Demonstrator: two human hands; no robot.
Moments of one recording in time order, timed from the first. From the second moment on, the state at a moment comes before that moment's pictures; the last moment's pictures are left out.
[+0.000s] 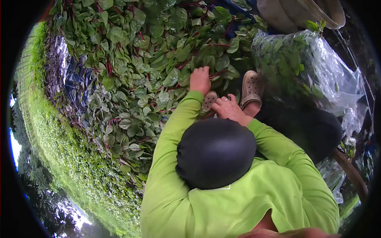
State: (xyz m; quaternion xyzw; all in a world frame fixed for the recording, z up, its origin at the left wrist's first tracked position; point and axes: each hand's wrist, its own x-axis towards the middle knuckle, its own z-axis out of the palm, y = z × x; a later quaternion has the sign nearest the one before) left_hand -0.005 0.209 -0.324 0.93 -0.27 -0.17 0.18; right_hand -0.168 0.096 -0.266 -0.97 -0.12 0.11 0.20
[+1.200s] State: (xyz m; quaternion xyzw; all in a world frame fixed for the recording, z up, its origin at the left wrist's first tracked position) left_hand -0.050 0.277 -0.301 0.59 0.09 -0.52 0.61; right_hand -0.166 0.091 -0.241 -0.96 -0.16 0.07 0.21
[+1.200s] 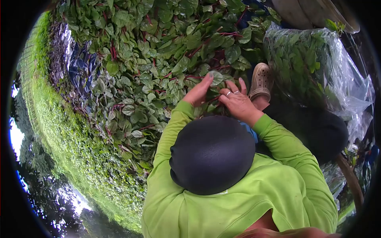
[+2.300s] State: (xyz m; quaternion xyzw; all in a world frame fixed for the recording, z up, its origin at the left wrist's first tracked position) left_hand -0.107 0.334 -0.265 0.64 0.42 -0.06 0.64; right_hand -0.161 0.109 -0.238 -0.94 -0.19 0.08 0.27
